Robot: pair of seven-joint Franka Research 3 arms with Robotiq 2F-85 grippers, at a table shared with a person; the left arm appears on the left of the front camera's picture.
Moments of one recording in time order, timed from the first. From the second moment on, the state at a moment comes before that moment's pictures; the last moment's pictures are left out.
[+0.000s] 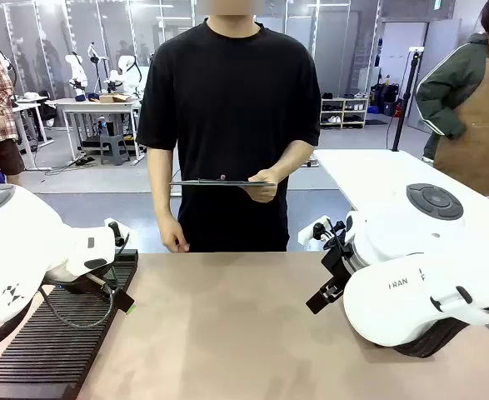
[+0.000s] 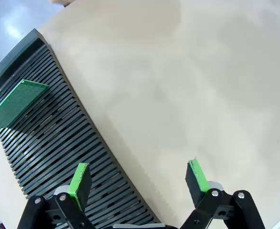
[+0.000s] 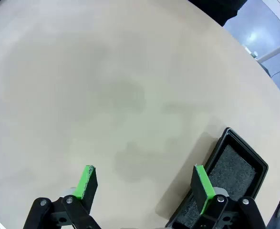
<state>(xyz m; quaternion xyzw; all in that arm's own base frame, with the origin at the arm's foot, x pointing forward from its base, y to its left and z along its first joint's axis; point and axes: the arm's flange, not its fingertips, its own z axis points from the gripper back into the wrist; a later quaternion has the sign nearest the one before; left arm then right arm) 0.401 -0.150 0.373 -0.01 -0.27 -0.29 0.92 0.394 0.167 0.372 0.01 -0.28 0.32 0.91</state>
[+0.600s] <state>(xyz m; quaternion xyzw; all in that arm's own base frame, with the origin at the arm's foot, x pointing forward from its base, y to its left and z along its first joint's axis) 0.401 -0.150 0.373 -0.01 -0.27 -0.29 0.92 0.394 0.167 0.372 0.01 -0.28 0.32 0.91</state>
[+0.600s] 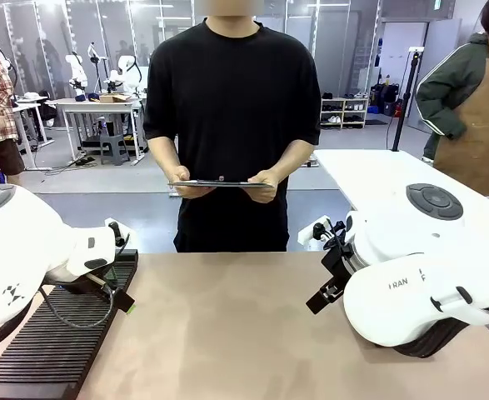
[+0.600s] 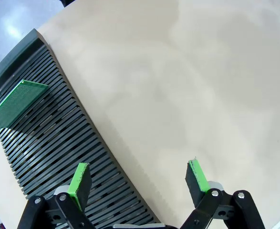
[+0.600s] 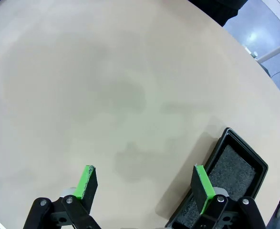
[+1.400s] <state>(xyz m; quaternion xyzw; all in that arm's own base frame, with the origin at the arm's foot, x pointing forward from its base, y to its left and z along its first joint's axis) 0.394 -0.127 0.498 -0.09 -0.22 -0.32 0.92 0.386 0.111 0.504 0.16 -0.23 0.27 0.92</state>
